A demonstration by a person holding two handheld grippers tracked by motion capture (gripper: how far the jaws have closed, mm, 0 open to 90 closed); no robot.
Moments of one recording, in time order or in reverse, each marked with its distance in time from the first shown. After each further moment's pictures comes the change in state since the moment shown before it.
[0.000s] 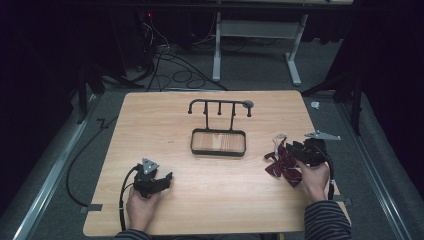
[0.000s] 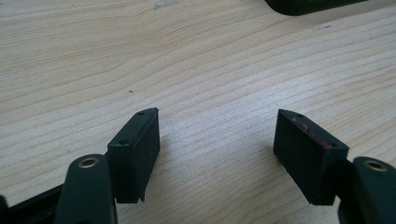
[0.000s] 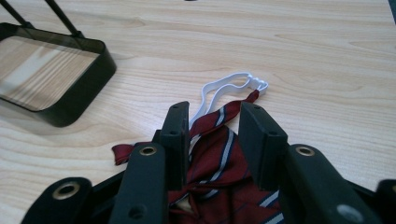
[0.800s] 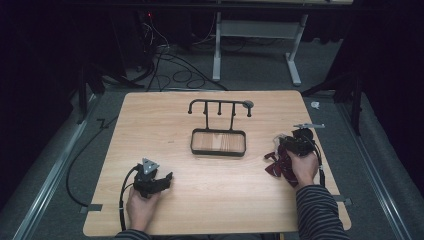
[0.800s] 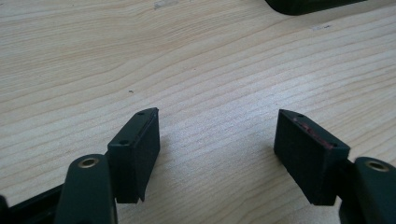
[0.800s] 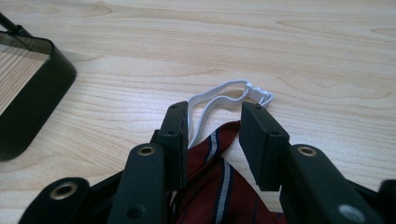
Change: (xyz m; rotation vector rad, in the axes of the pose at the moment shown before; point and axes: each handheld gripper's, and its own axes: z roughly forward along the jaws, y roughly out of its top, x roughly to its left) left arm 0.000 0.000 0.000 0.001 0.001 0.001; right arm -0.001 0.019 0.049 0.104 -0.055 0.041
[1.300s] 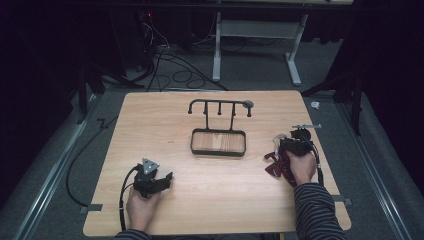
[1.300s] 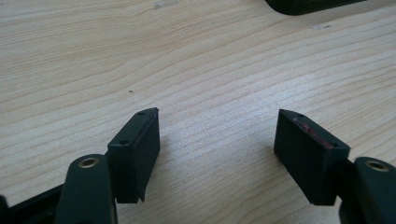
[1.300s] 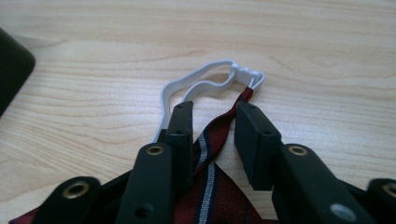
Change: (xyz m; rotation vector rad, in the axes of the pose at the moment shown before) left arm 0.000 0.000 0.000 0.000 0.000 0.000; right arm -0.007 -0.005 0.020 0.058 -0.035 0.034
